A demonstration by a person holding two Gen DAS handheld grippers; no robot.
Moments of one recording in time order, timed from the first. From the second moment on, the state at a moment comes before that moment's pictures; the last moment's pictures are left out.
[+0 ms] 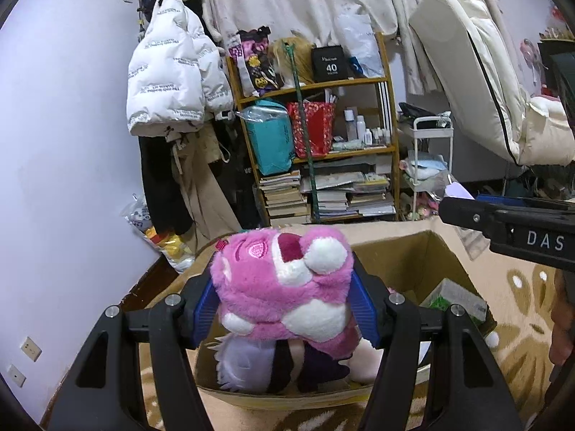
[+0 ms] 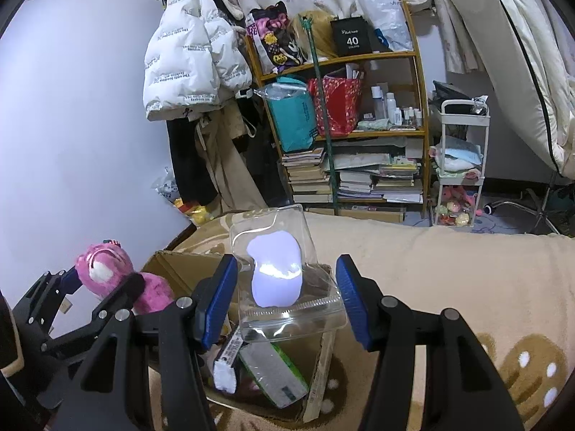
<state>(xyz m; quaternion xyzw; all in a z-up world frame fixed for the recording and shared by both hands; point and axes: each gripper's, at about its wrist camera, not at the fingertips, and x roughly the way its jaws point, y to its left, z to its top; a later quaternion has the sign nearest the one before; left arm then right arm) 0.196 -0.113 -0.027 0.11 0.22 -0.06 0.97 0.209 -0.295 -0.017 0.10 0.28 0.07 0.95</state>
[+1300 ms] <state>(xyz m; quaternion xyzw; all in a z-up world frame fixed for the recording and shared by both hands) 0.160 -0.085 -0.026 0.10 0.27 -0.04 0.96 0.164 -0.294 -0.010 0.11 0.29 0.09 0.95</state>
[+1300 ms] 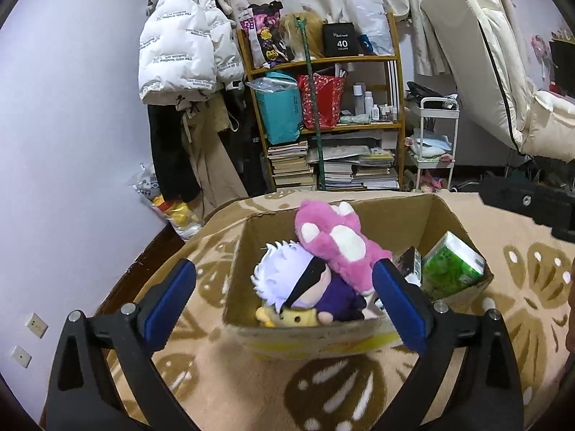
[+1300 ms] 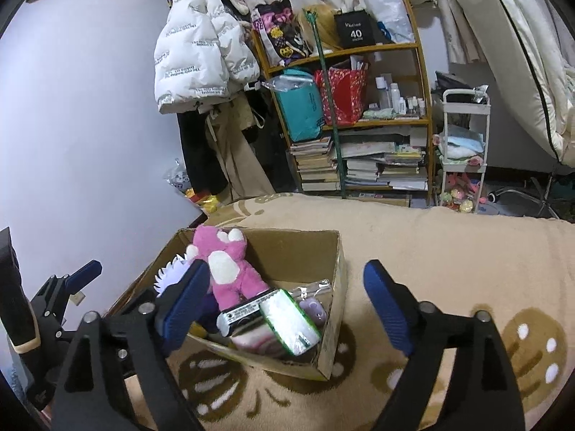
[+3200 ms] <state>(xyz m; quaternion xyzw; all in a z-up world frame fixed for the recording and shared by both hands) 0.031 -0.042 -0.004 0.05 0.24 -0.06 0.97 0.036 -0.287 0.017 0.05 0.23 0.01 0.97</state>
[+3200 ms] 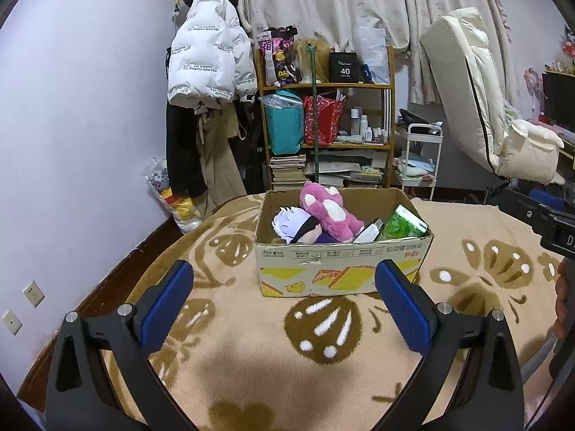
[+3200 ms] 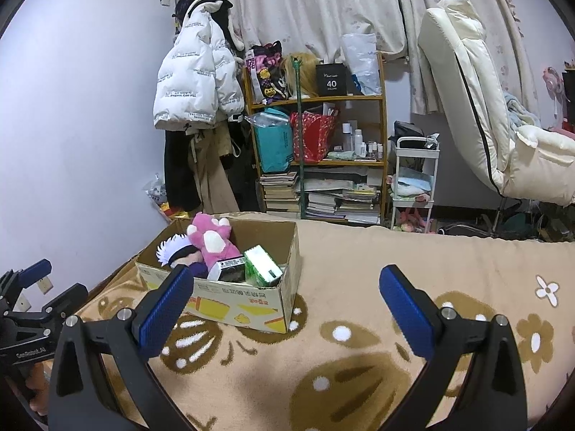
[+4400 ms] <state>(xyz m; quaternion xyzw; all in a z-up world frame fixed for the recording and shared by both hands) 0.030 -0.047 -0.005 0.06 0.25 -0.06 0.97 0.033 -0.287 0.011 0.04 0.23 0.01 0.97</state>
